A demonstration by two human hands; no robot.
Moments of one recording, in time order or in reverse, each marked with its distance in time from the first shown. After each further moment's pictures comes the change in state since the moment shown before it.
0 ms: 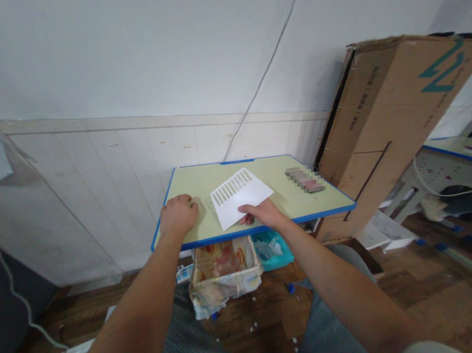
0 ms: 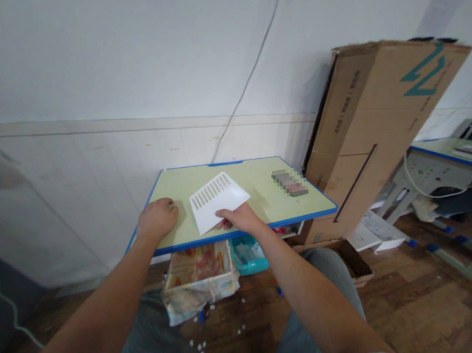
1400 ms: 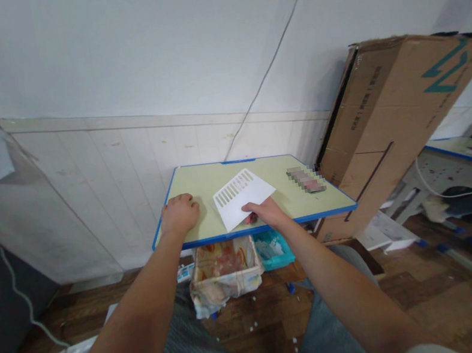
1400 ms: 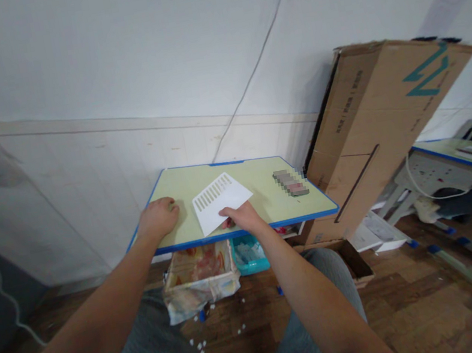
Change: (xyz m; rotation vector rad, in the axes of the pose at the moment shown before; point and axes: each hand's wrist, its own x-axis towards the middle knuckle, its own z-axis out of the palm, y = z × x) left_hand -0.001 0.001 -0.001 -0.043 0.007 -0.014; right_hand -0.002 -0.002 0.000 0.035 0.043 -0.029
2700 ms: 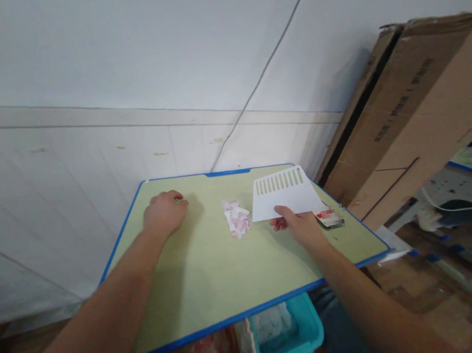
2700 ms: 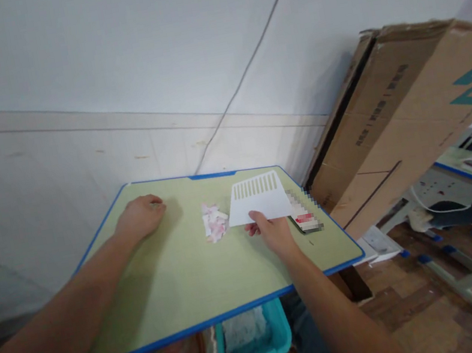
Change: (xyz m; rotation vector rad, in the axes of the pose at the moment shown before) left_hand 0.149 0.019 0.040 -0.137 -0.066 -0.060; right_hand 0.068 0.025 -0.098 -0.047 0.405 -0.002
